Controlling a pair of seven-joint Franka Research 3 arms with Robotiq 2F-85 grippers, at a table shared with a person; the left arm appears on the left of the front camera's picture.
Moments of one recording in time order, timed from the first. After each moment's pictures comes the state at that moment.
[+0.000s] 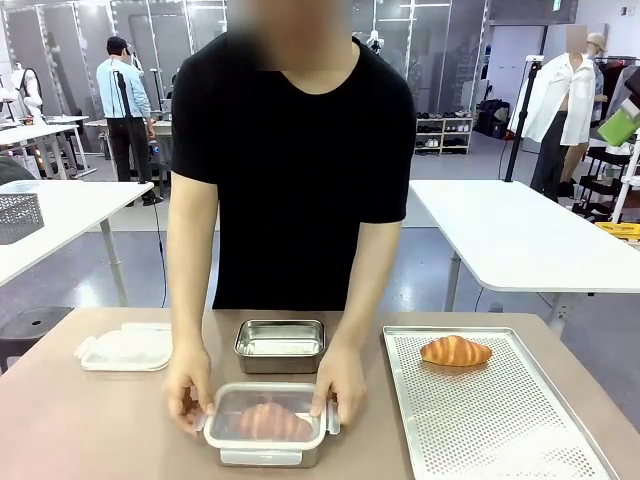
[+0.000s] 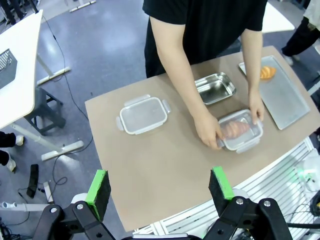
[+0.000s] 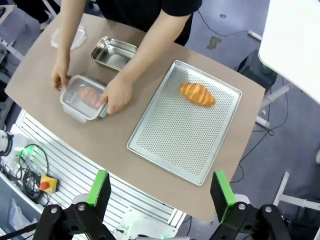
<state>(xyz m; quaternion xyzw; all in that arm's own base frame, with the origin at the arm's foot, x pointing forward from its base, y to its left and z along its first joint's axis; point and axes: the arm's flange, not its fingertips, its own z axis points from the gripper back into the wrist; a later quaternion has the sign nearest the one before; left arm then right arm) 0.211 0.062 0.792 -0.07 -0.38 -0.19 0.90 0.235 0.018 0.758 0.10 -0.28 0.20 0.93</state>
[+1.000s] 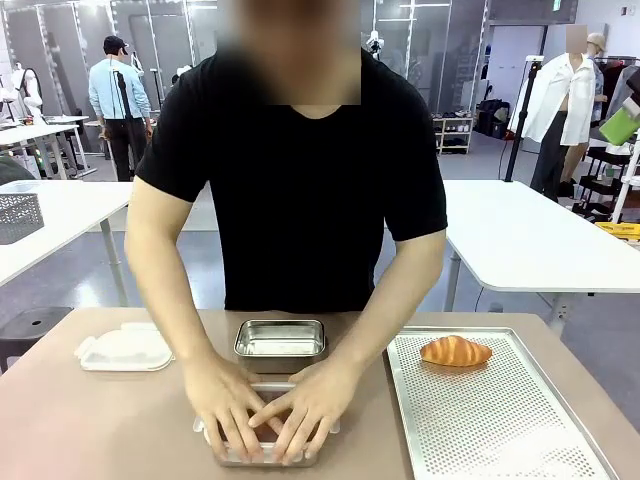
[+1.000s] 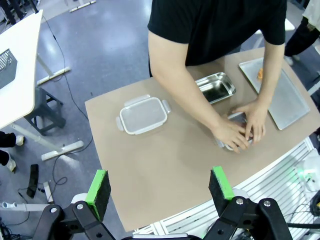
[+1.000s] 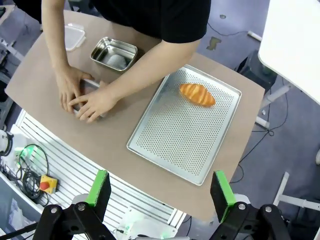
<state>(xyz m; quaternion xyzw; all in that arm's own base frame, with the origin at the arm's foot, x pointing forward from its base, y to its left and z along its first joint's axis) 0.211 0.062 0.792 -0.07 -0.38 -0.19 0.90 0.234 0.018 0.758 0.10 -0.28 0.20 0.93</state>
